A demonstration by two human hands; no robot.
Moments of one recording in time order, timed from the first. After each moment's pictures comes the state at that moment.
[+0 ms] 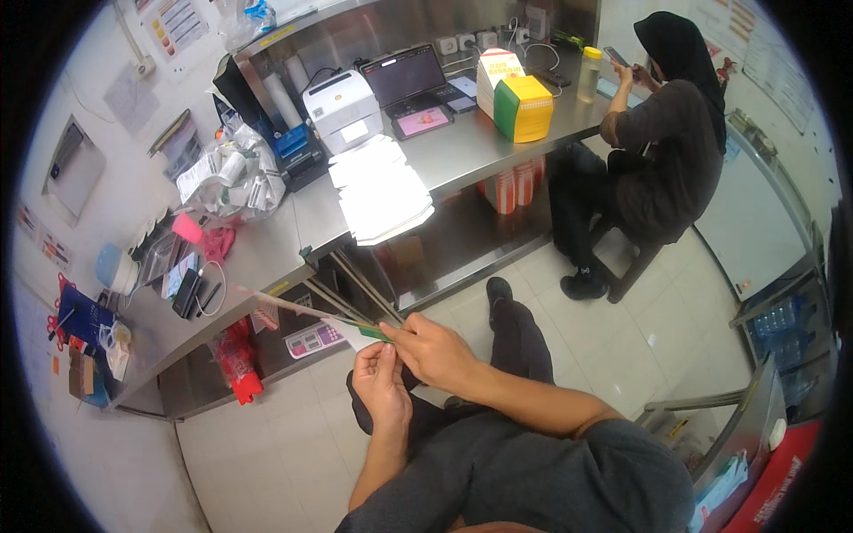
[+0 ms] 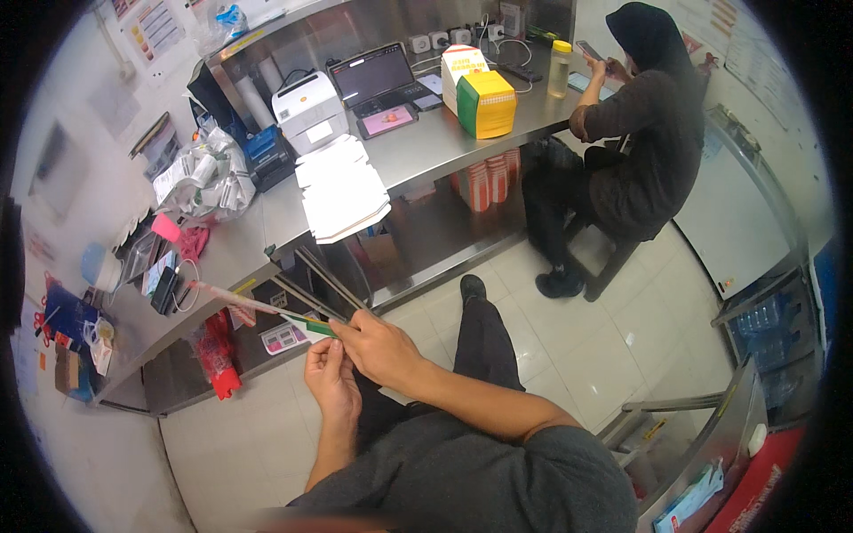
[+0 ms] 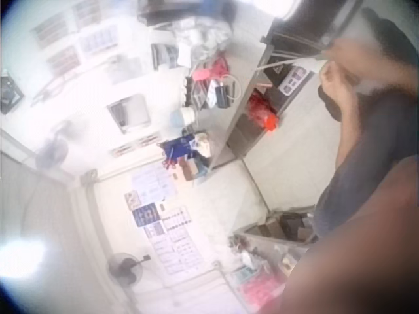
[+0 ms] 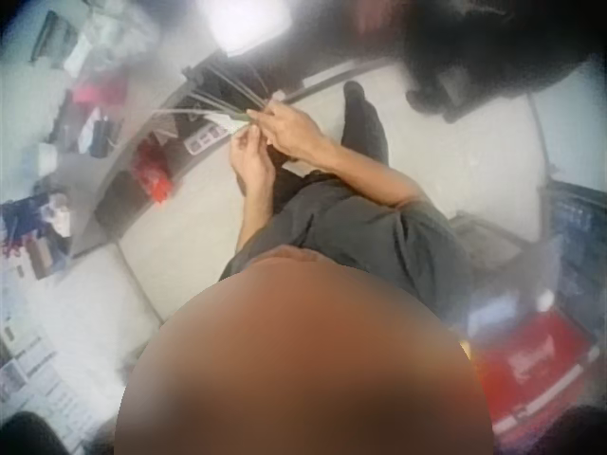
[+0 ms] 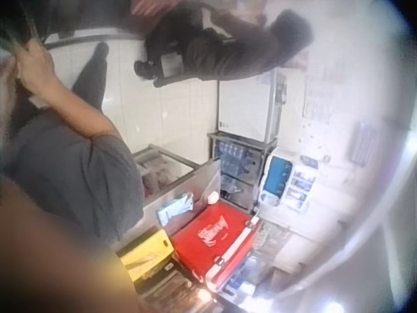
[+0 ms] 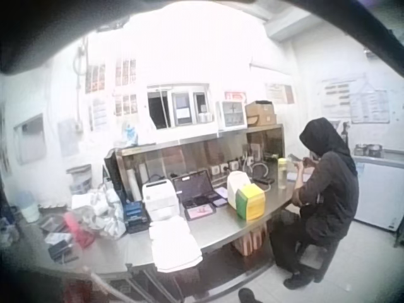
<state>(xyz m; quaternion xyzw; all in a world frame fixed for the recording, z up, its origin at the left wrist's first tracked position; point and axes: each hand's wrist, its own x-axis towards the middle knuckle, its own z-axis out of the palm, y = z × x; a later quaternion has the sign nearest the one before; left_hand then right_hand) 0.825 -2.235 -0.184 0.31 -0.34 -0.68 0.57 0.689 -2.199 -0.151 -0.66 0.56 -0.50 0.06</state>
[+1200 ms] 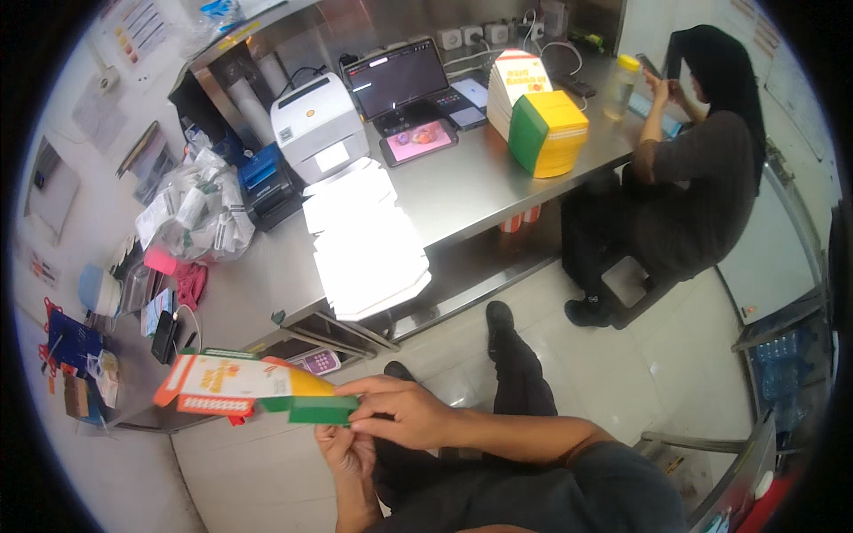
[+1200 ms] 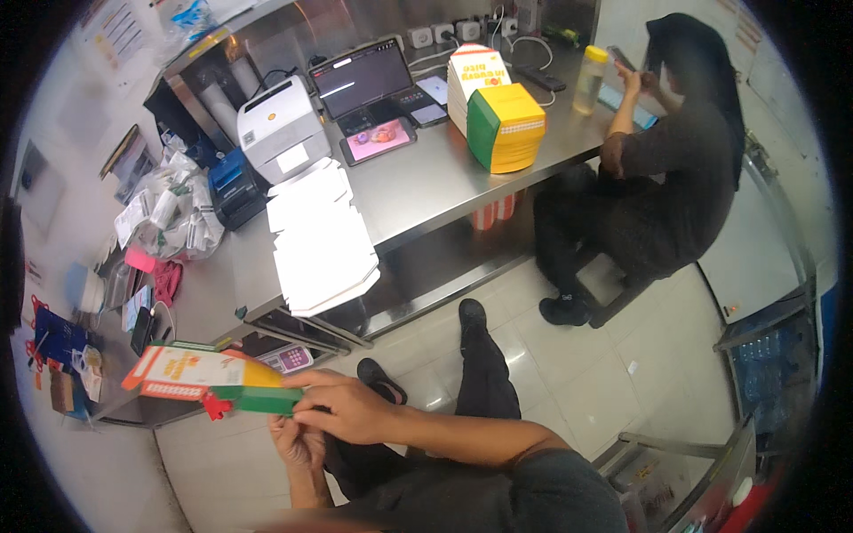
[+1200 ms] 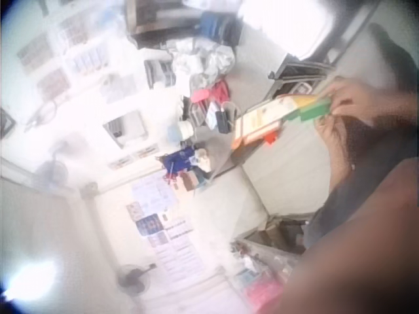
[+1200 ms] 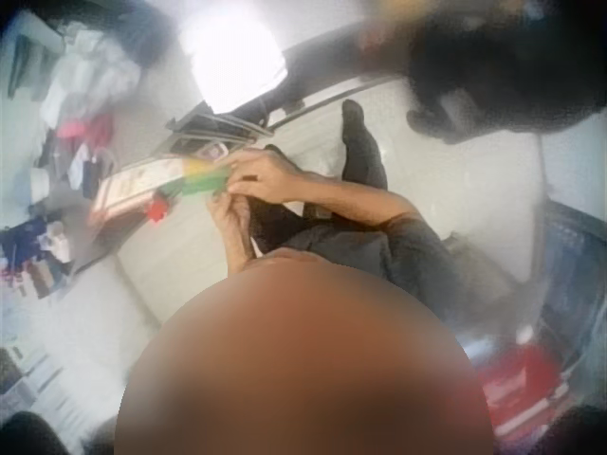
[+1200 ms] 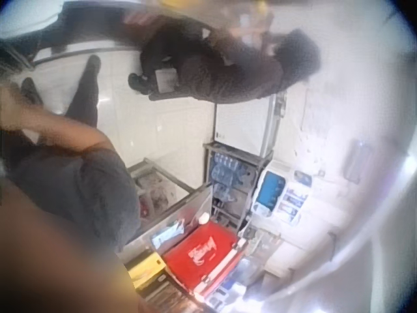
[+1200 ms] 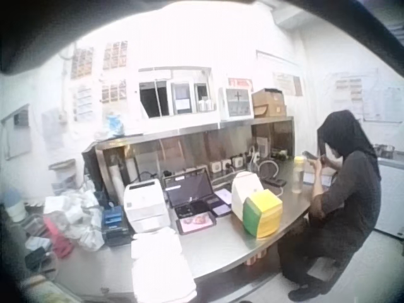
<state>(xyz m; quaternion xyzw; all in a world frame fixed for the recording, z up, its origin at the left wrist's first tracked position) 0.826 -2.313 -0.197 0.18 -0.33 -0.73 0.58 0.640 -2.285 -0.151 -0.61 0.39 -0.56 0.41</state>
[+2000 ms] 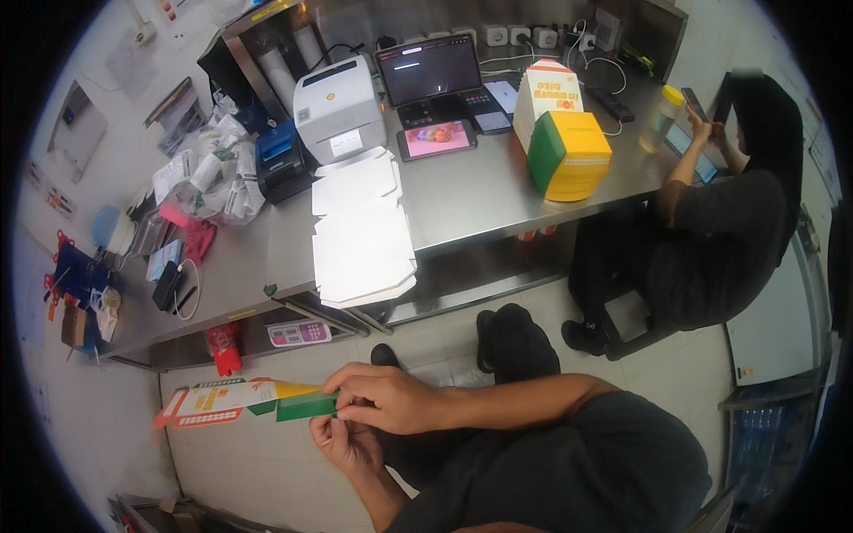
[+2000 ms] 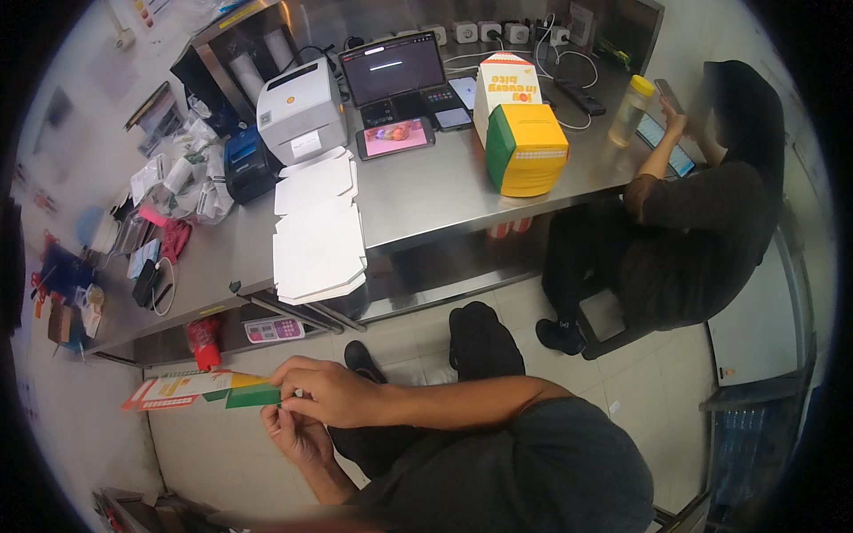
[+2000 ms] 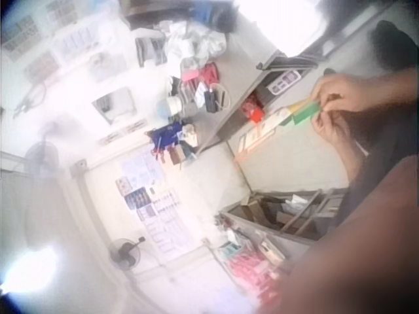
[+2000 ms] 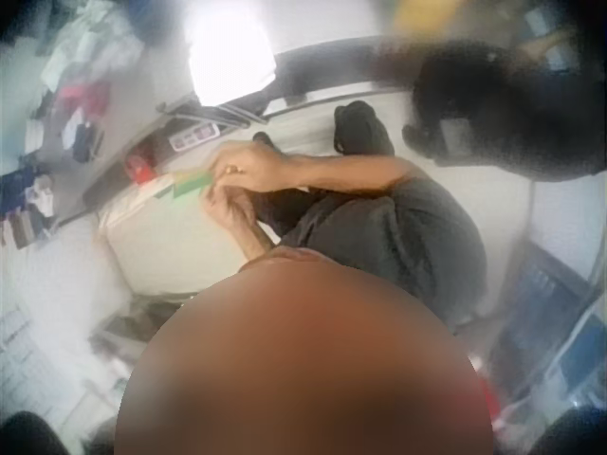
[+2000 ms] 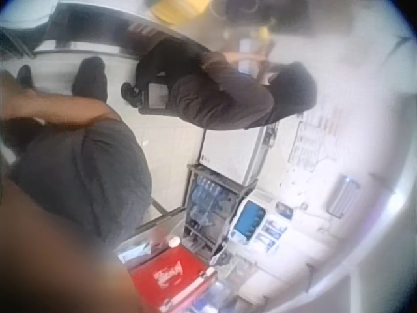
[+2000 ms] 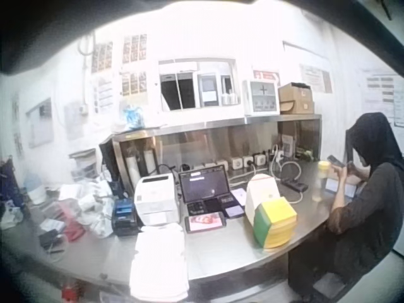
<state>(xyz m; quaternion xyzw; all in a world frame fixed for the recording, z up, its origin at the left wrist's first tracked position) 0.744 -2.246 -0.197 0.25 -0.34 -0.55 0.72 0.578 -2.292 -0.132 -0.66 0.25 -0.53 0.47</state>
